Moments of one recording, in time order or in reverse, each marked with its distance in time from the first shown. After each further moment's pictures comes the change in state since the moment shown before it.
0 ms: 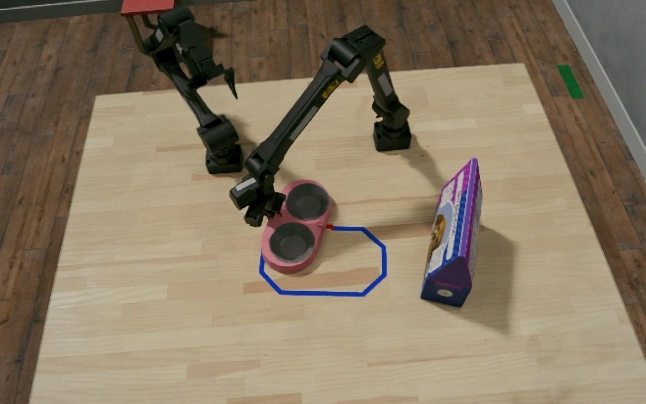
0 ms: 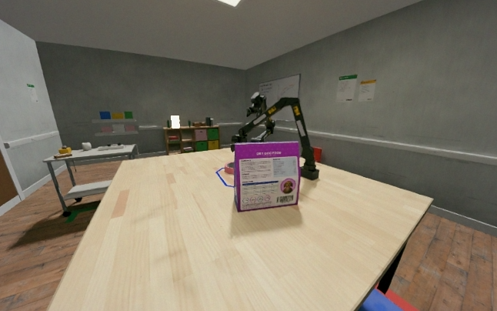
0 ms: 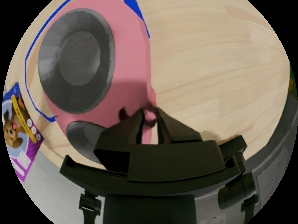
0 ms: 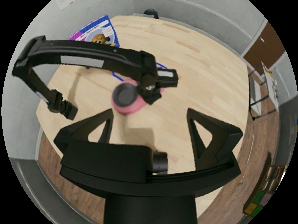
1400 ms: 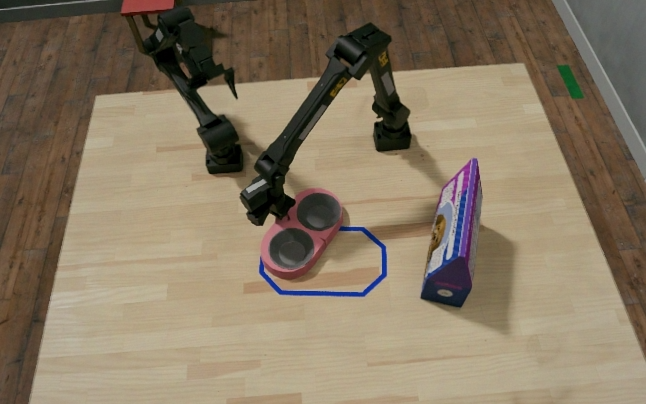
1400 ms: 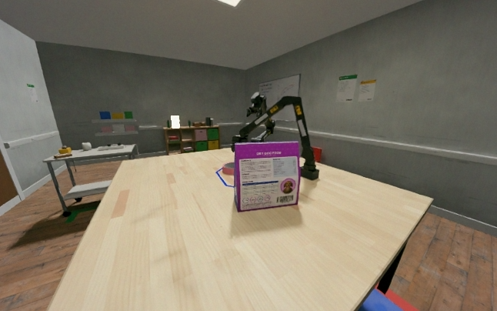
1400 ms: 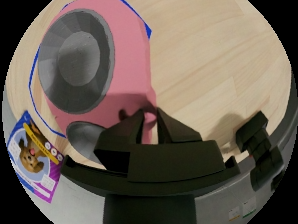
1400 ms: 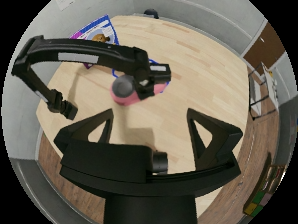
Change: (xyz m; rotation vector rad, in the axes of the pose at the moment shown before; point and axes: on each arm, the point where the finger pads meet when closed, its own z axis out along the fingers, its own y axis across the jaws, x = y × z) left arm 0.005 0.028 0.000 0.001 0.001 0.277; right arm 0.000 0.000 0.000 0.000 0.000 0.000
